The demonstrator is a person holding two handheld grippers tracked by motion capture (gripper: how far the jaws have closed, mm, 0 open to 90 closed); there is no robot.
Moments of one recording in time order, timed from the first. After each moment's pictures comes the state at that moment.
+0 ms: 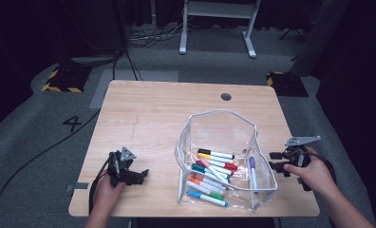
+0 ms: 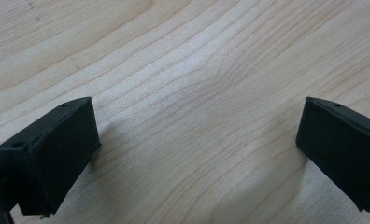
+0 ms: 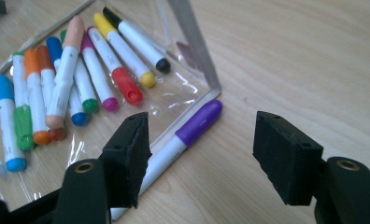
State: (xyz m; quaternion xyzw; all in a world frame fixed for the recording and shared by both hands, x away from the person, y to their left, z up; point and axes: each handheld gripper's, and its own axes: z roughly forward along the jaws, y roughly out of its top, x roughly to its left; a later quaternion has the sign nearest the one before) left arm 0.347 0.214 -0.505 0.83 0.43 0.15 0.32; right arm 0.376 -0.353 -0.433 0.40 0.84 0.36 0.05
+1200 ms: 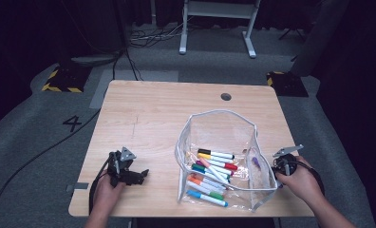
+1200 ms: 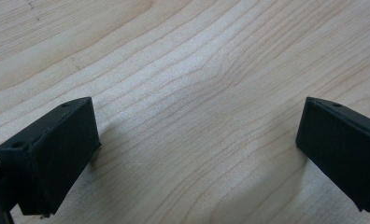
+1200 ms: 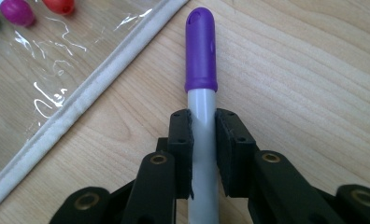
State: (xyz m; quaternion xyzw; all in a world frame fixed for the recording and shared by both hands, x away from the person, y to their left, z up) left arm 0.347 0.214 -0.505 0.83 0.44 0.15 0.32; right arm 0.367 -0.341 -0.469 0.44 0.87 0.22 0.08
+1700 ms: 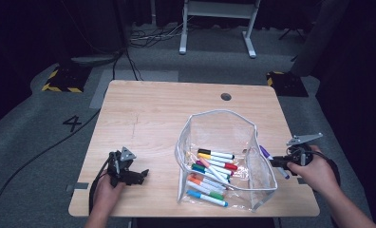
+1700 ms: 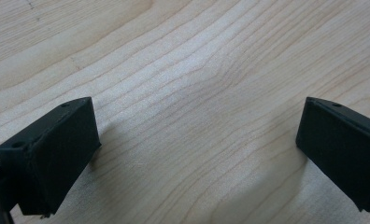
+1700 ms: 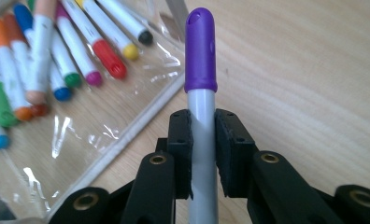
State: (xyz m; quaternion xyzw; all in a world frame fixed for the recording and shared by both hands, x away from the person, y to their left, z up) left arm 0.347 0.214 -0.505 0.83 0.43 0.15 0.32; right arm 0.370 -0.354 -0.406 0.42 0.86 0.29 0.07
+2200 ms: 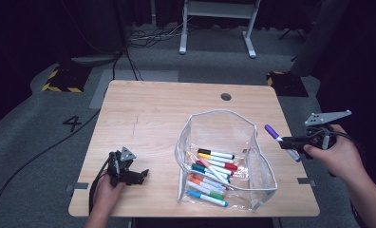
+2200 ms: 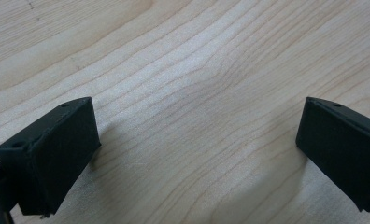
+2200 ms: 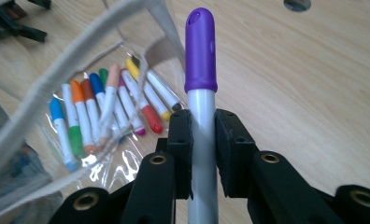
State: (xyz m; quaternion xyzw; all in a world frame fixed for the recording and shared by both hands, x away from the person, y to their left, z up) left arm 0.347 0.214 -0.505 0.83 0.43 0.15 0.32; right arm 0.365 -0.346 -0.303 0.36 0.86 0.34 0.10
